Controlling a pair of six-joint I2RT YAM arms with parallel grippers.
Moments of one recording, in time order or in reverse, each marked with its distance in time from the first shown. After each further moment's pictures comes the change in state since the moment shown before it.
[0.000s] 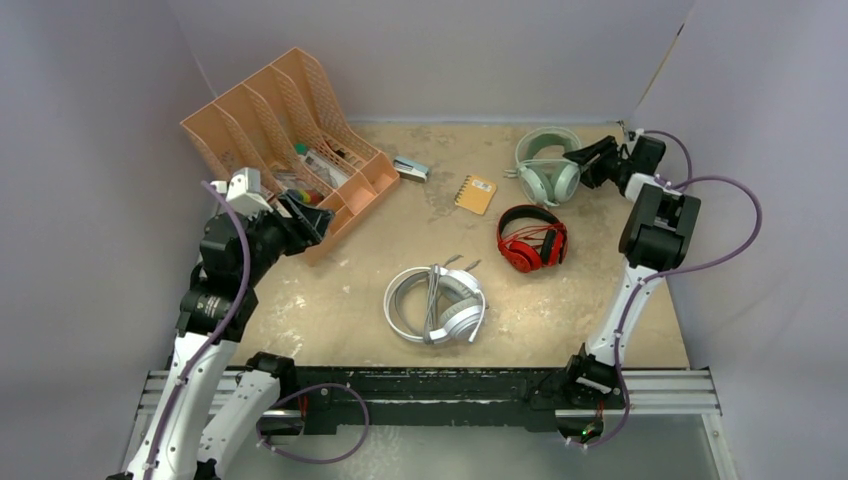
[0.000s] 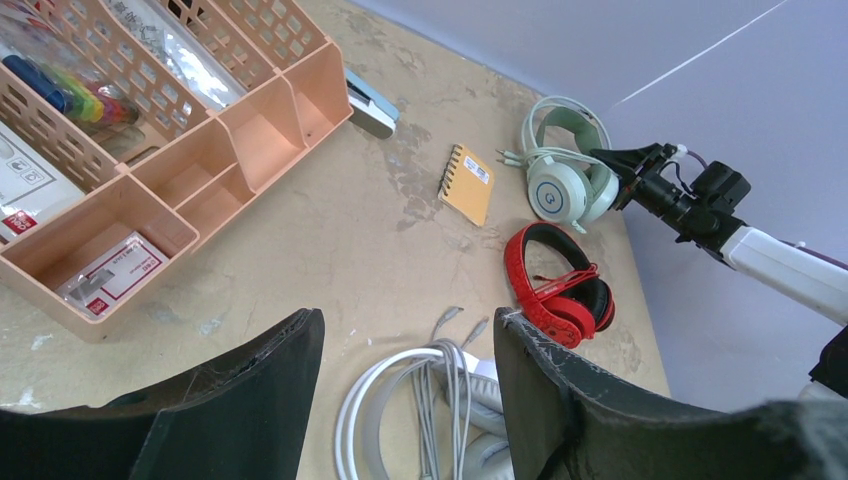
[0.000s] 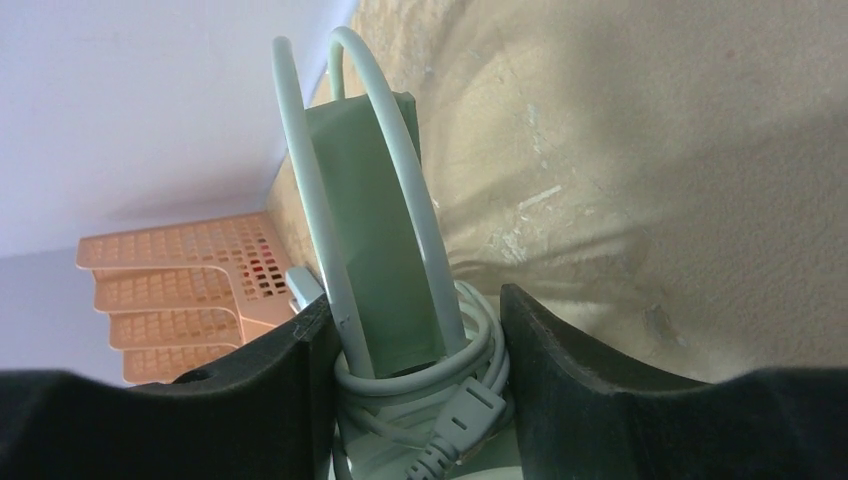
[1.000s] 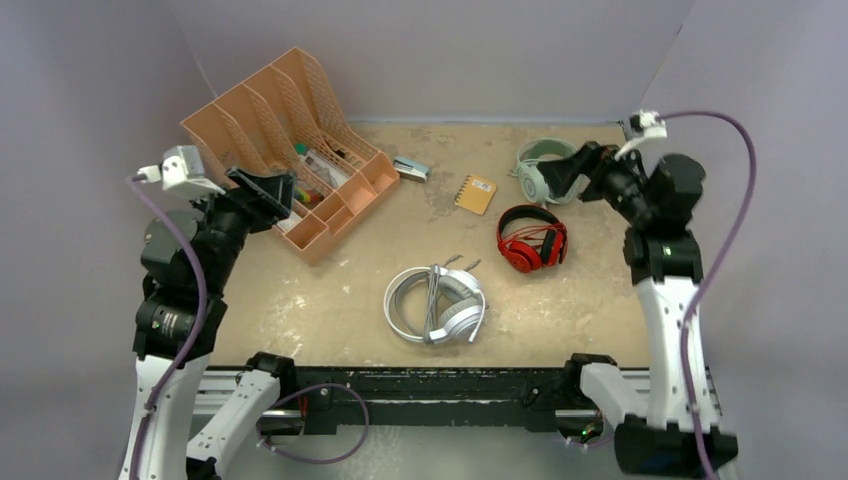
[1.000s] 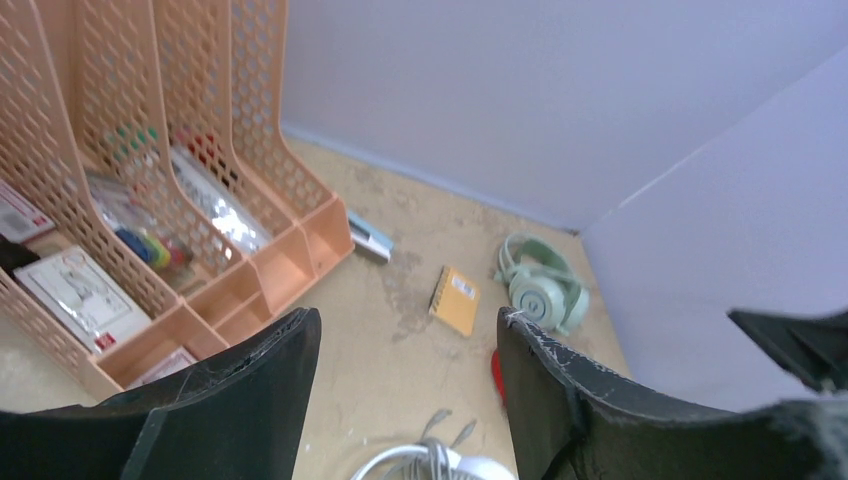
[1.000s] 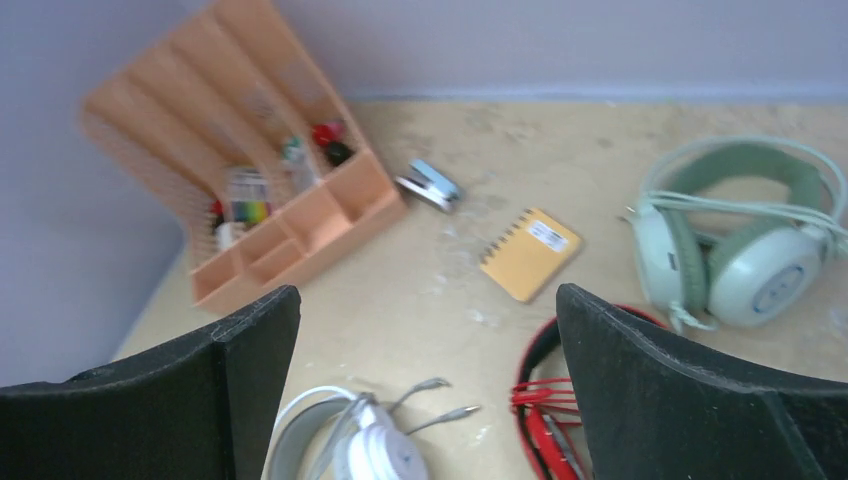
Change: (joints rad) left arm 0.000 0.016 0.293 -0.063 -0.161 0.058; right arm 0.294 -1.266 -0.428 -0.422 0.277 -0.506
